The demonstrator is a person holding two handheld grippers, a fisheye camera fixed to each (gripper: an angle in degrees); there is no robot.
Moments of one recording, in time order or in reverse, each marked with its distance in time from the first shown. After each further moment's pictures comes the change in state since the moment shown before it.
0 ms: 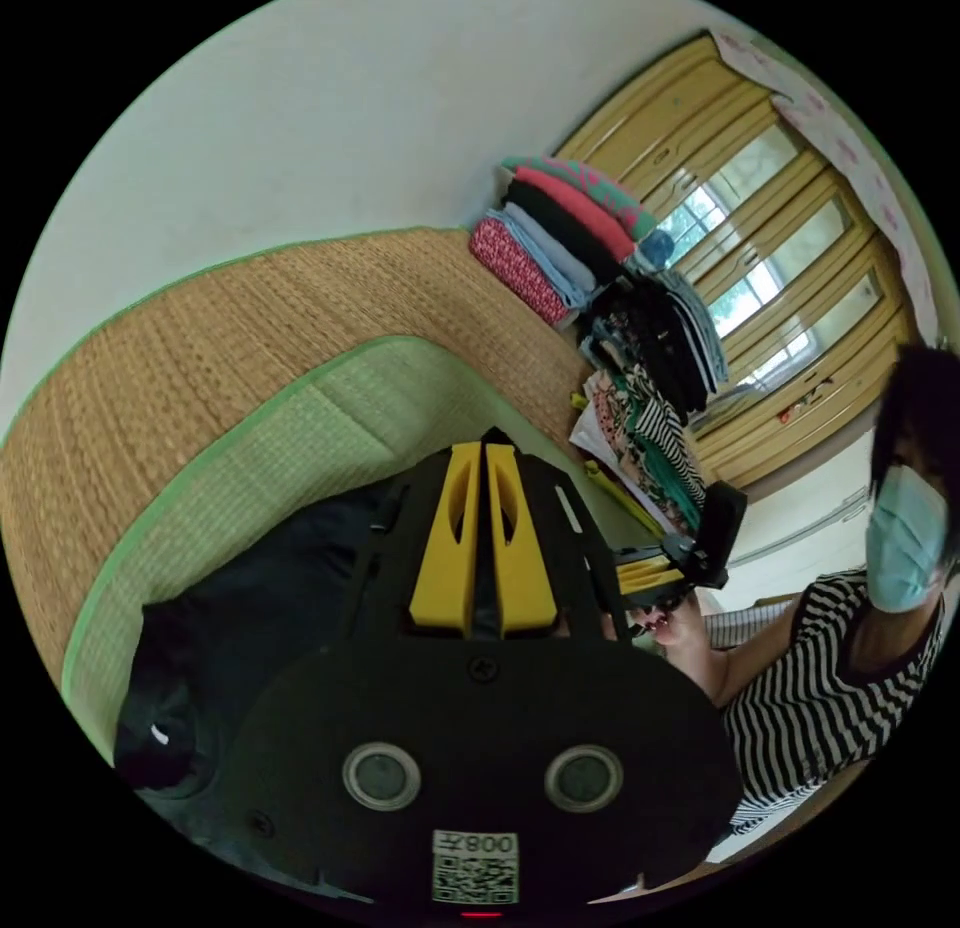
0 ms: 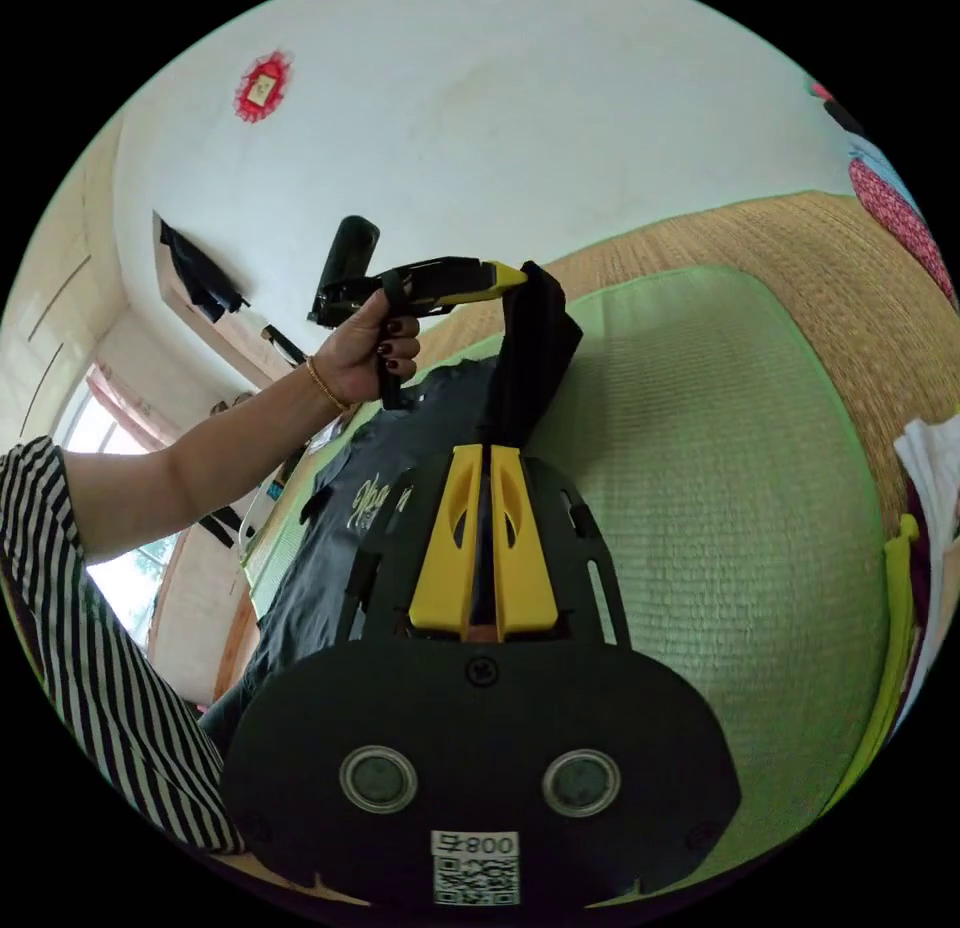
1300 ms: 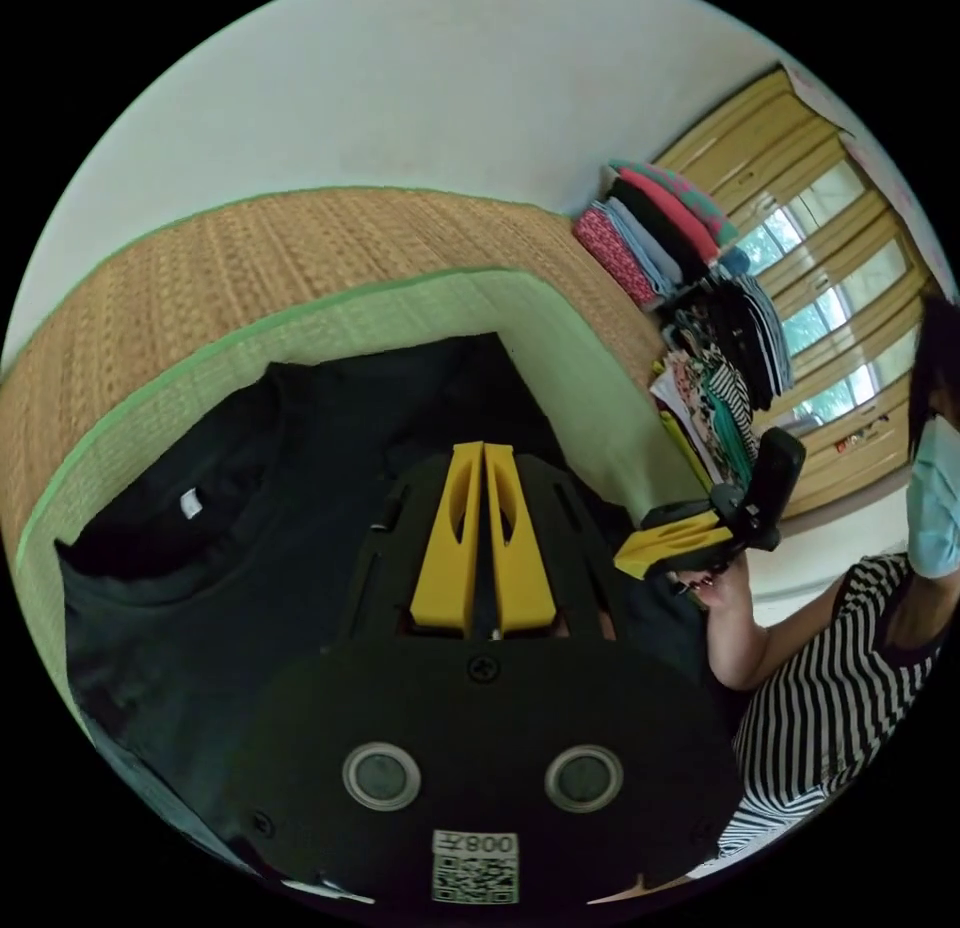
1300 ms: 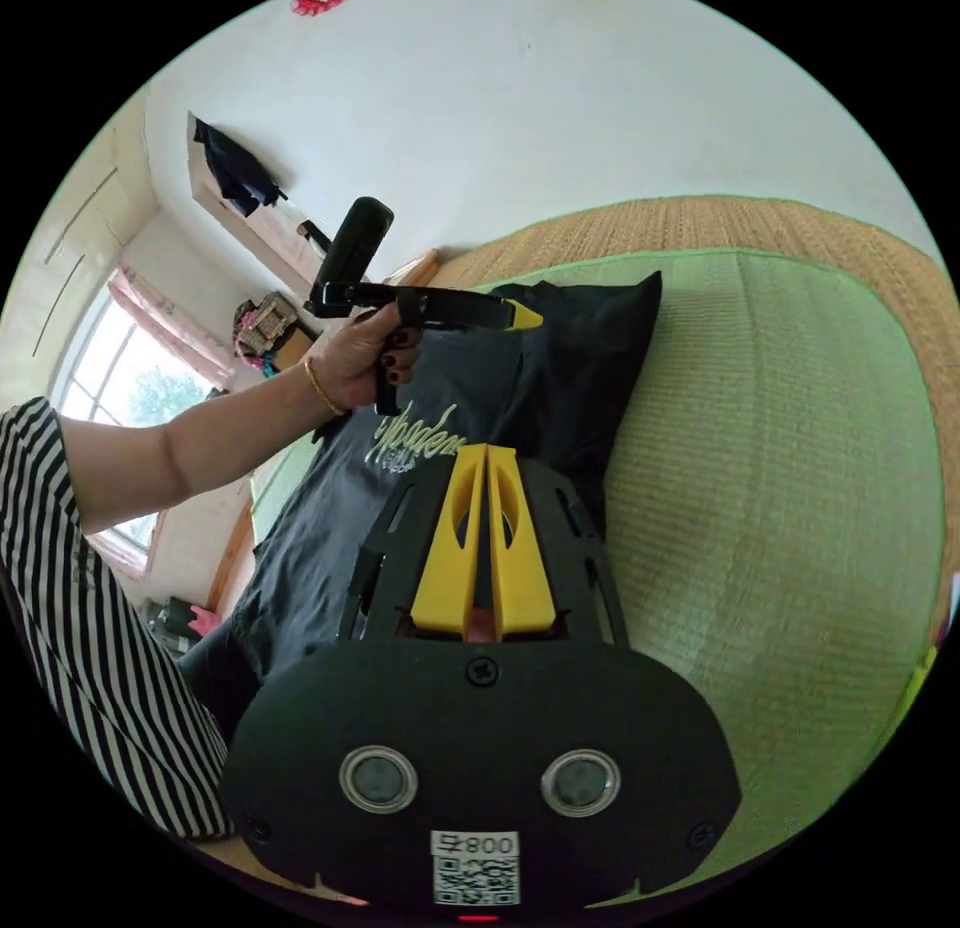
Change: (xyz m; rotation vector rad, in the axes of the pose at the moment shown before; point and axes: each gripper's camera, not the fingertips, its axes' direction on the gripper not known) left arm -0.033 0.080 -0.008 -0.068 -0.184 -0.131; right arm -0.078 -0.066 0.051 -0.243 0.002 -0.150
